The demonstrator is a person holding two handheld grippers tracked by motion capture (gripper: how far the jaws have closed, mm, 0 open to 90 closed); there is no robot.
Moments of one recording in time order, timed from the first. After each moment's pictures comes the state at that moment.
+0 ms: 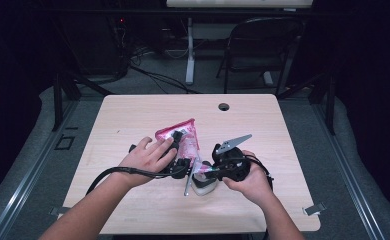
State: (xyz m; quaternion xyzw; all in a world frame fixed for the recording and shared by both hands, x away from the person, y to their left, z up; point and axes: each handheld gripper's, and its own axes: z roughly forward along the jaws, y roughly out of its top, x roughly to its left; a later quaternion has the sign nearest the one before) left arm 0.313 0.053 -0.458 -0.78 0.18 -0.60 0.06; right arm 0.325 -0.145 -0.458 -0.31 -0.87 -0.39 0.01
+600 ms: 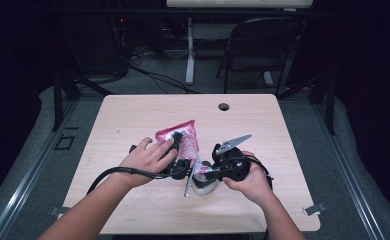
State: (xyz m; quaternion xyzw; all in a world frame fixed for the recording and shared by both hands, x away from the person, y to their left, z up) left arm 0.312 0.053 -0.458 -0.78 0.18 -0.60 0.06; right arm 0.328 -0.146 -0.462 -0.30 -0.87 -0.38 0.02
